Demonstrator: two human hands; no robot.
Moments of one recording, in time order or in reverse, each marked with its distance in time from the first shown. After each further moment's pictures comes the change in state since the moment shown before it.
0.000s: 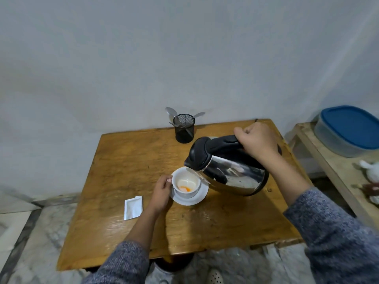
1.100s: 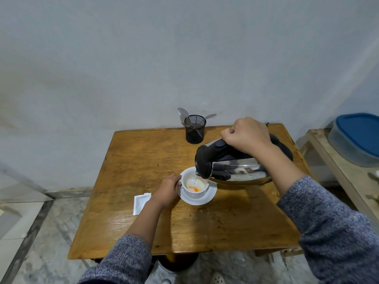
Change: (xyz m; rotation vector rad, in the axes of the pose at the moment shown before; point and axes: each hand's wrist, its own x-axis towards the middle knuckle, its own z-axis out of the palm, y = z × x) left_hand 0.001 0.016 -0.020 0.503 -0.146 0.150; right_hand 0.016 -0.041 0.016 -0.360 -0.137 -0.287
